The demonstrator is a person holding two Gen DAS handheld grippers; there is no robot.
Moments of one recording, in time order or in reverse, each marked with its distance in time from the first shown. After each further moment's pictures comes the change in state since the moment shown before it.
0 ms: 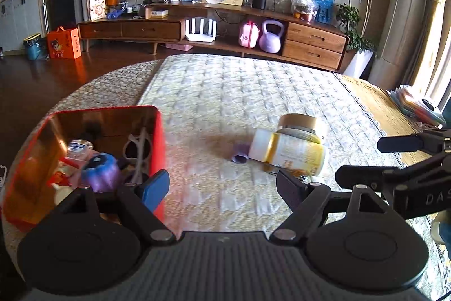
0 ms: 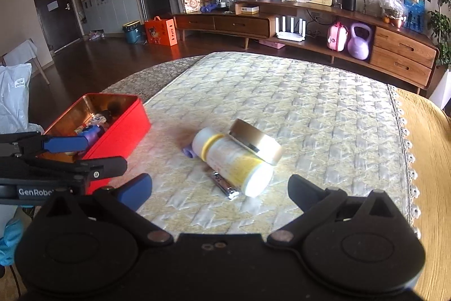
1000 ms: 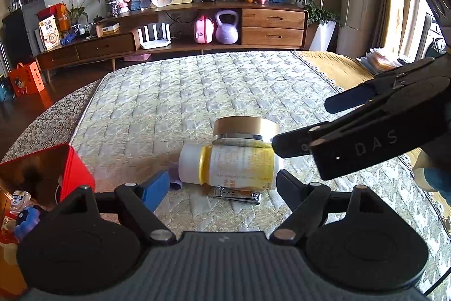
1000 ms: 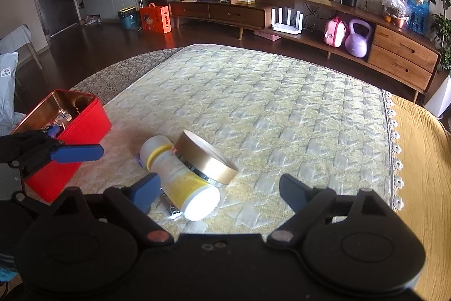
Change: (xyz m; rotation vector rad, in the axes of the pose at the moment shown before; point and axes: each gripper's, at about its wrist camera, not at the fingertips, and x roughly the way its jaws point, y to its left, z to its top) left arm 0.055 -0.073 0.011 0.211 0.010 -0.085; right arm 0.036 -0.049 0.029 -0.052 0.056 -0.015
